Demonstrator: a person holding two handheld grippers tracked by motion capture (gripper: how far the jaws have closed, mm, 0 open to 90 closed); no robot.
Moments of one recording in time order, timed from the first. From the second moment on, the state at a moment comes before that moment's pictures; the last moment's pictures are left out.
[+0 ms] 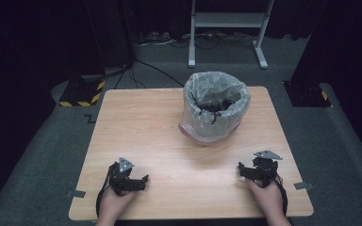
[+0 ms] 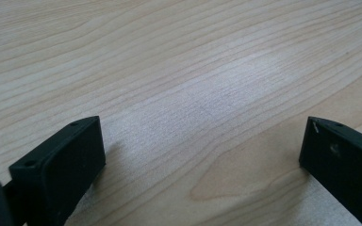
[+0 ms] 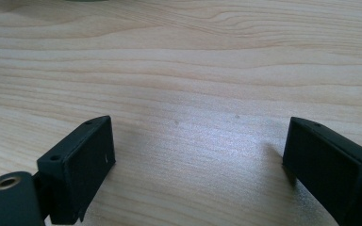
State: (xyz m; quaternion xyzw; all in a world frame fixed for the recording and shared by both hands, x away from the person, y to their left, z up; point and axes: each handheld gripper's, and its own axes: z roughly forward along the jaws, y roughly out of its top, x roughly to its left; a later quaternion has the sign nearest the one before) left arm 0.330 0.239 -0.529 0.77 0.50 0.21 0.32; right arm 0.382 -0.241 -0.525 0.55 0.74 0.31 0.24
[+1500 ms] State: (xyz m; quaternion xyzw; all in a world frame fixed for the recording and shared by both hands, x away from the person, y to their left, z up) left arm 0.324 0.239 -0.529 0.77 0.51 0.21 0.32; right arm 0.360 -0.222 -0.390 0.43 0.60 0.55 0.39
